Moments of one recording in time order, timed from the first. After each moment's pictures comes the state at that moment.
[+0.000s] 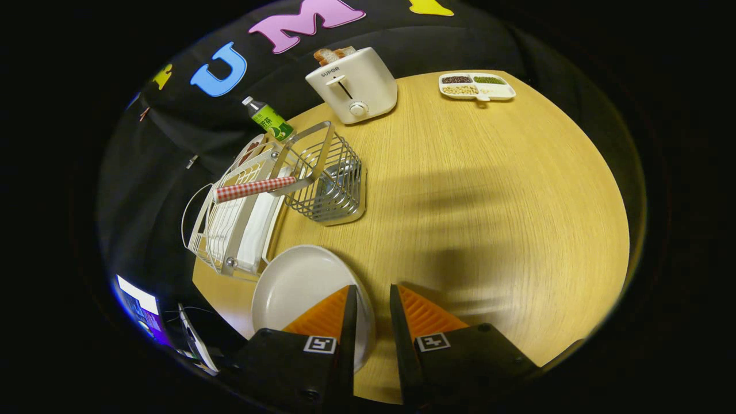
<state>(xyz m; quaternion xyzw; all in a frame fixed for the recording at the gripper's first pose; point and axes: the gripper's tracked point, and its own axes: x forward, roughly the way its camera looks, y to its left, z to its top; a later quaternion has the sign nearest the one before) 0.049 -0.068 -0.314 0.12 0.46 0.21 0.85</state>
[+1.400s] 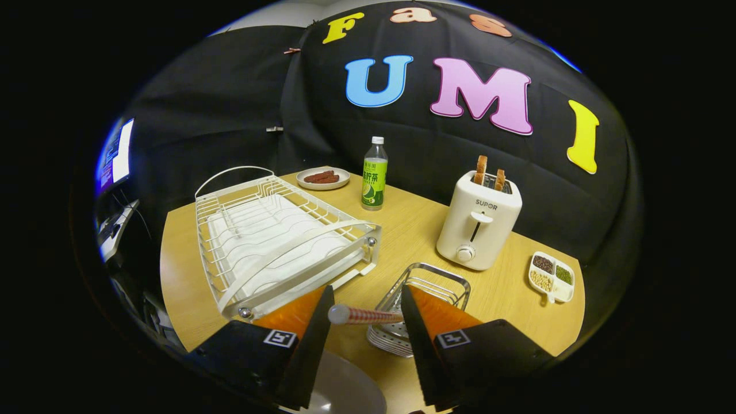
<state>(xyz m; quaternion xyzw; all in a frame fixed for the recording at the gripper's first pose) 0.134 0.063 -0.233 -0.14 0.16 0.36 0.91</state>
